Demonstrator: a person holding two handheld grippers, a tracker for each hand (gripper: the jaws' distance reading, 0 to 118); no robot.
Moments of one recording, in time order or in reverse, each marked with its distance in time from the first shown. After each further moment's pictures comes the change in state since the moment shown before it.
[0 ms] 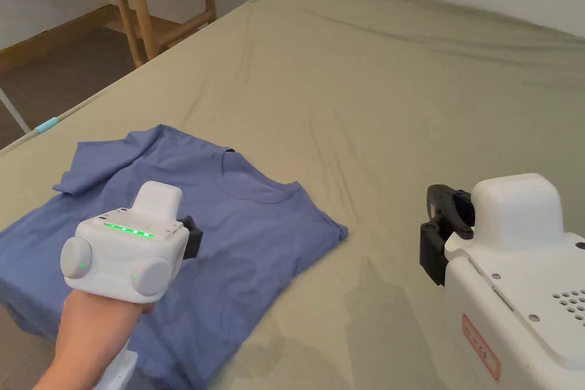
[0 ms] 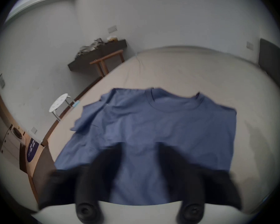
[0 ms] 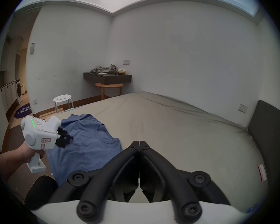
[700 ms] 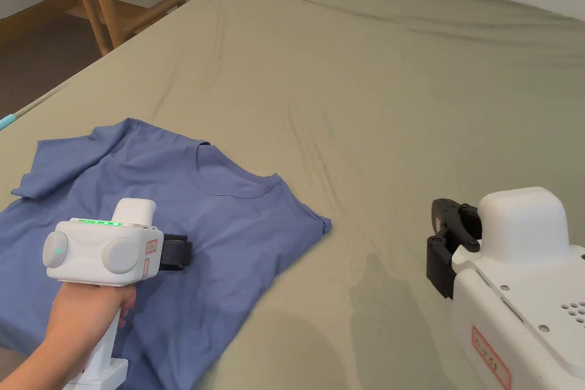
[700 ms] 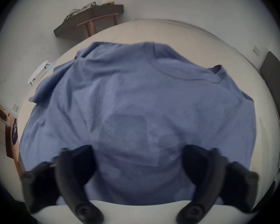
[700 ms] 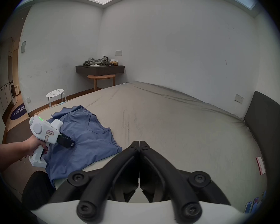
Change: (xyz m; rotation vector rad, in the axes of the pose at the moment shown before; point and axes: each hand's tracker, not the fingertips) left arm -0.013 -0.009 -0.062 -0.203 -0.146 0.148; right arm 0.026 -0.028 -0.021 -0.082 -0.037 -0.018
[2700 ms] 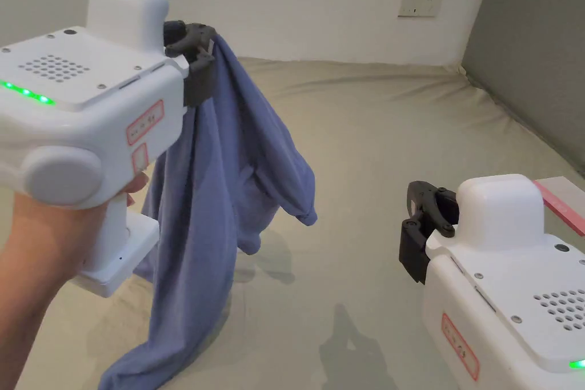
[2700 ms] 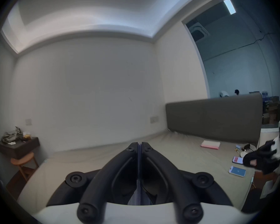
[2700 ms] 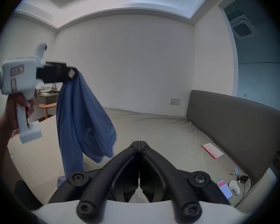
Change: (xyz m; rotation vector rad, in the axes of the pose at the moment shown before) left arm 0.376 0.127 0.287 0.944 -0.689 -0.501; right arm 0.186 -0.041 0.206 0.171 -0.507 -0.196
